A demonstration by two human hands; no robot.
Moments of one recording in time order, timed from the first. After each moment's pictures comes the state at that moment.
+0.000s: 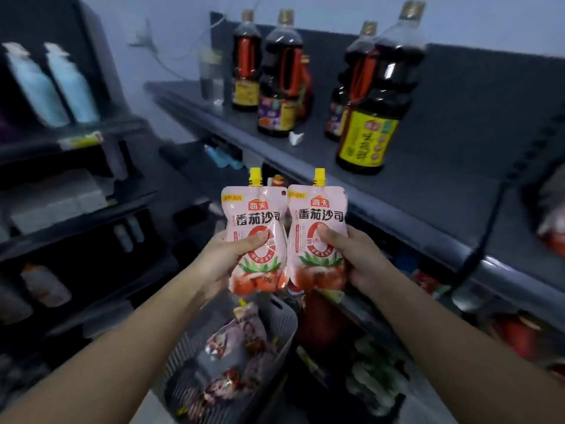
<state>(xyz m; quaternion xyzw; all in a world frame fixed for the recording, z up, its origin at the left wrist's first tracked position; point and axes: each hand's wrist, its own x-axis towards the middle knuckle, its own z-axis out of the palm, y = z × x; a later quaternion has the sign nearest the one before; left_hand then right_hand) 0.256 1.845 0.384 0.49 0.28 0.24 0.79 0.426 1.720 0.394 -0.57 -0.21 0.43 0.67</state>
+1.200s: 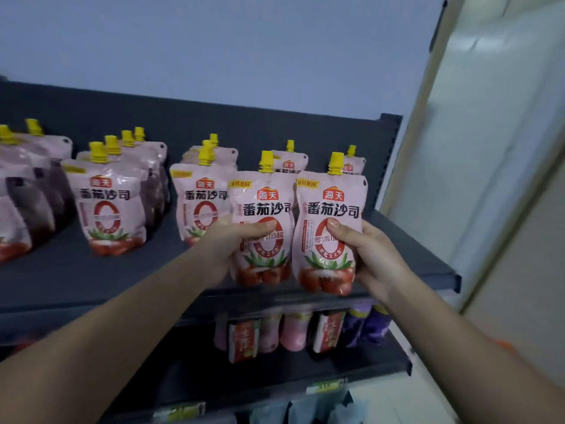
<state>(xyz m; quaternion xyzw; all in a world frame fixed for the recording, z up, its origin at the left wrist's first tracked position) 0.582 1.208 0.498 0.61 -0.06 -0.09 0.78 0.541 1.006 0.507 -0.61 -0.02 -0.02 0.80</state>
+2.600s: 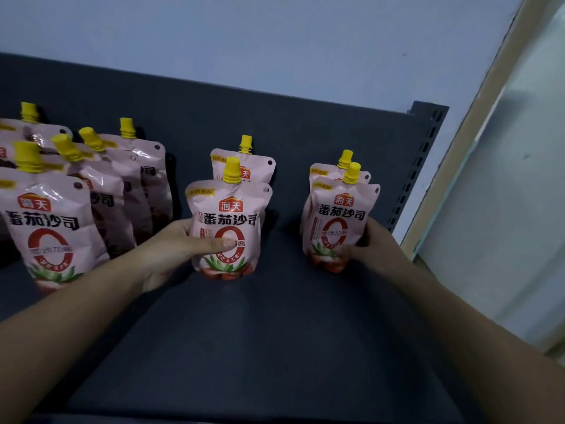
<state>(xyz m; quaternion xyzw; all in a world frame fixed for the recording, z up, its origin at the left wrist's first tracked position) 0.737 1.131 0.473 0.71 -0.03 -0.06 0.70 0.798 0.823 0.476 -0.86 -0.11 -0.02 0.49</state>
